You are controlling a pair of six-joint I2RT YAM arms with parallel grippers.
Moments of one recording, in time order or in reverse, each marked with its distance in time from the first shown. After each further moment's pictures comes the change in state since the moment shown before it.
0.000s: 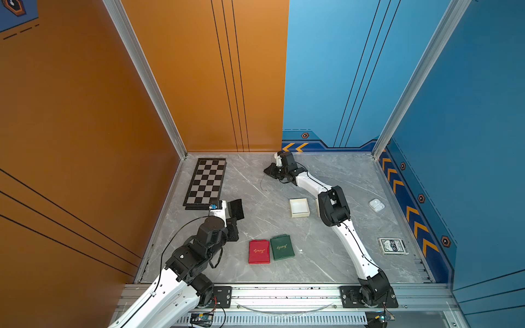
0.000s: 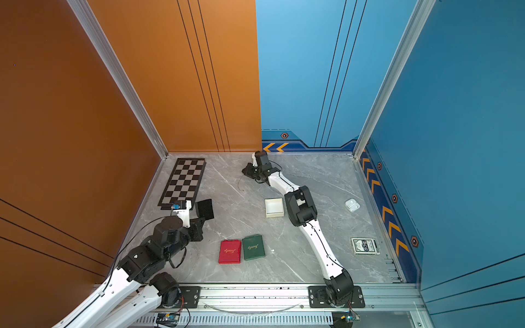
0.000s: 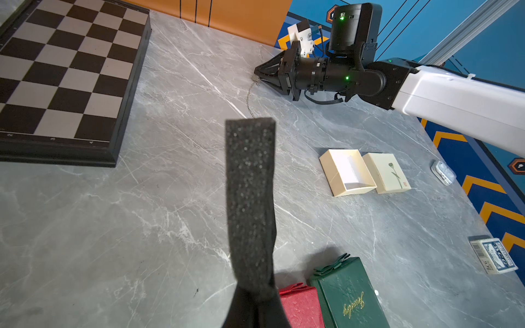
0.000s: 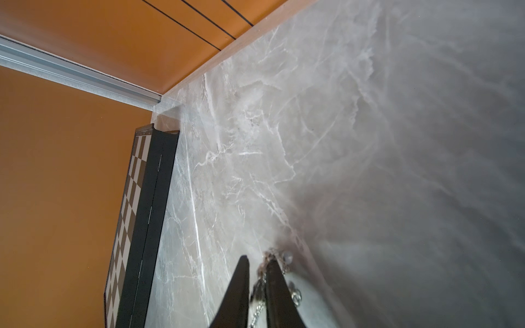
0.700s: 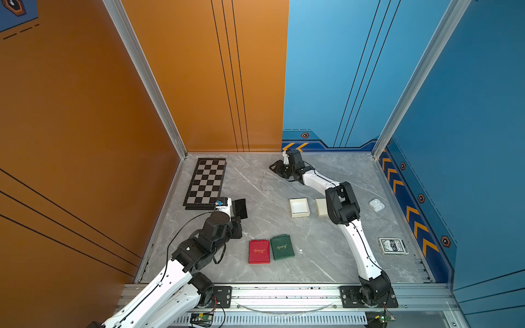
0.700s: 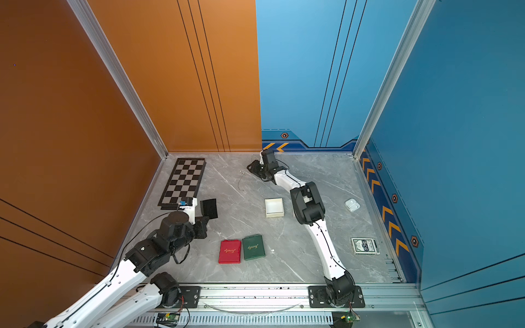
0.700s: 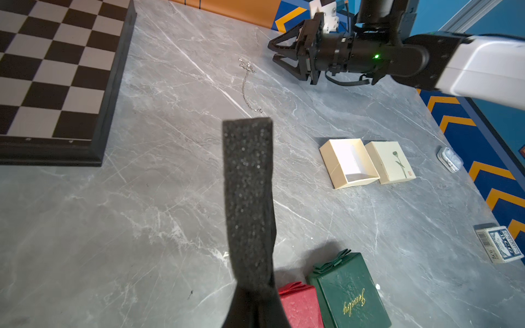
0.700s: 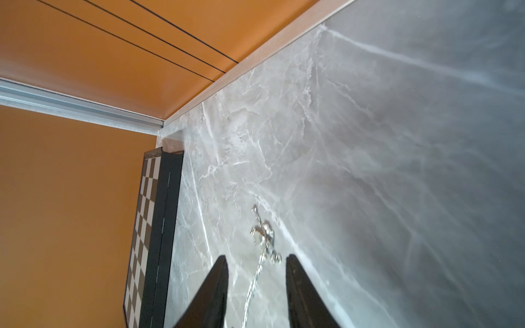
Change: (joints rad) left arm 0.000 0.141 0.043 0.046 0.048 0.019; right arm -0.047 -0.243 -0.319 0.067 0.017 0.036
